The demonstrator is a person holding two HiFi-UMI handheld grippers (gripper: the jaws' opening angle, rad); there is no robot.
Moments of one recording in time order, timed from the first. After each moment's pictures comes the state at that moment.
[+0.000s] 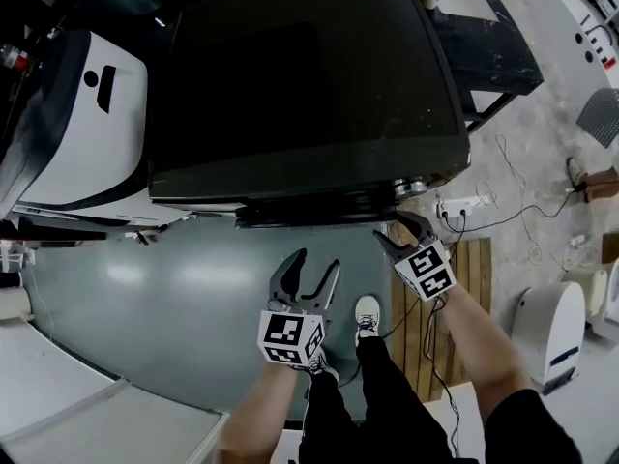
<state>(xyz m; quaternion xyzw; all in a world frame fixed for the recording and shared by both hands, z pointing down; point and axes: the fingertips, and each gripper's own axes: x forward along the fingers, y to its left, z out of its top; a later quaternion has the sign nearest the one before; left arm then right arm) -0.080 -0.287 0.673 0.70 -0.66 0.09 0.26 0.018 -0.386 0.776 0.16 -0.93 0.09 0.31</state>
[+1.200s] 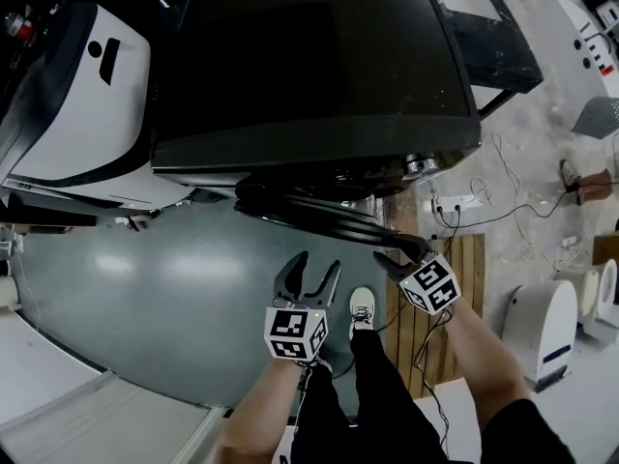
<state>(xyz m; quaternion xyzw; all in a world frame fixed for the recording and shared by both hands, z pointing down) -0.079 -0.232 0.718 0.67 -0.66 0.08 0.31 0.036 -0.294 0.797 0.10 -0.92 0.16 0.34</state>
